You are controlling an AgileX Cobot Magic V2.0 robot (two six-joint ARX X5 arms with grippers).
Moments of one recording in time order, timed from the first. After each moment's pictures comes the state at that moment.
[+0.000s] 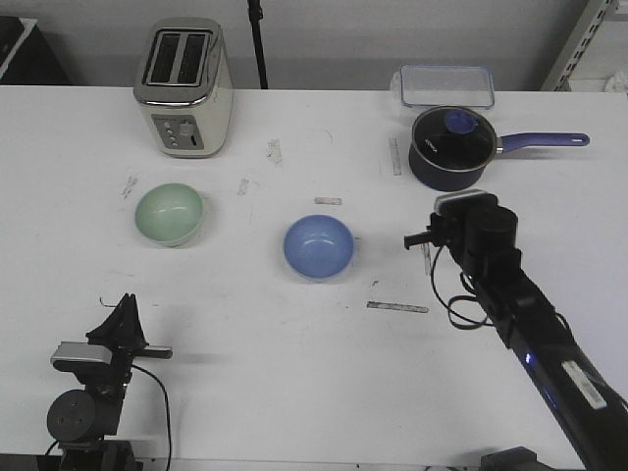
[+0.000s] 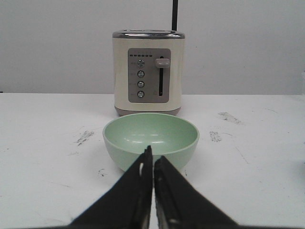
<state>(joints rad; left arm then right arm) -0.02 0.01 0.03 0.19 0.00 -0.02 0.21 1.24 0.92 -0.09 0.05 -0.02</state>
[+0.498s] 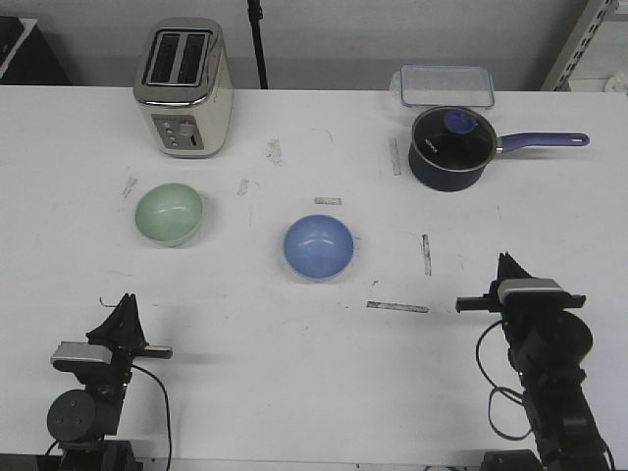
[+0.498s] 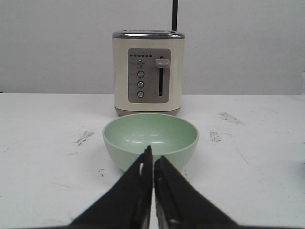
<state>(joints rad) -0.02 0.01 0.03 0.19 0.00 -0.02 0.07 0.63 0.53 -0.08 0.05 -0.04</state>
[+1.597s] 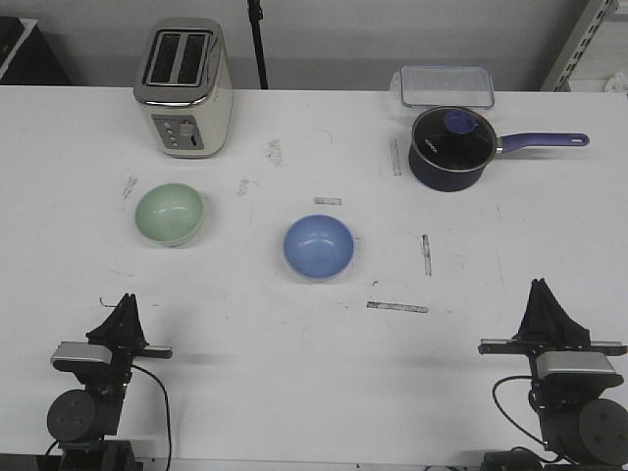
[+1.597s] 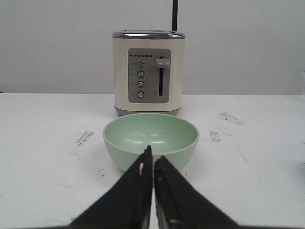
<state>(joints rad) -0.02 0.01 0.03 0.19 0.00 -0.02 0.07 0.24 0.53 -0.17 0.05 -0.01</state>
